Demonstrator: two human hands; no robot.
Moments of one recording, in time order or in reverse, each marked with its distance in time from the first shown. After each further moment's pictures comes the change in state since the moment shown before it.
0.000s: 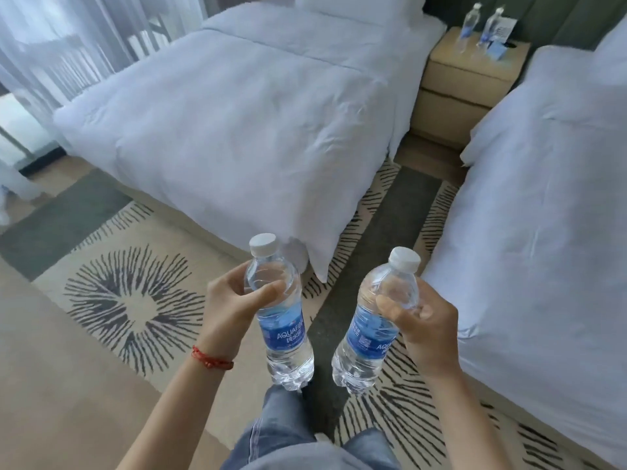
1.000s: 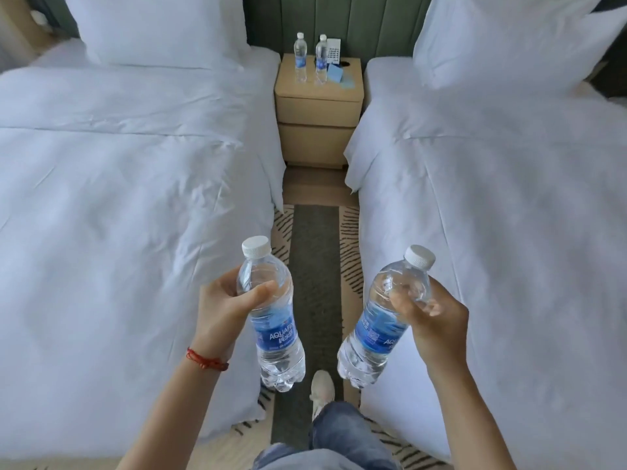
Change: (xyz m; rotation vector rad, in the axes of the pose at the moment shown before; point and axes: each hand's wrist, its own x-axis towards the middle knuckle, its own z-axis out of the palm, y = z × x) left_hand 0.409 0.005 0.241 0.021 -0.460 0.000; right_hand 0.338 0.067 -0.120 -0.114 0.658 0.154
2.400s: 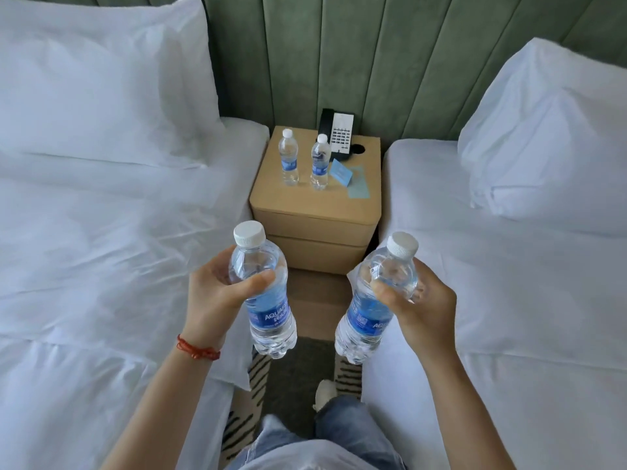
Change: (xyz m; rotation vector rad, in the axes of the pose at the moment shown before) left_hand 0.819 0.063 0.168 0.012 0.073 0.092; right_hand 0.826 0.005 0.239 -0.003 -0.162 -0.057
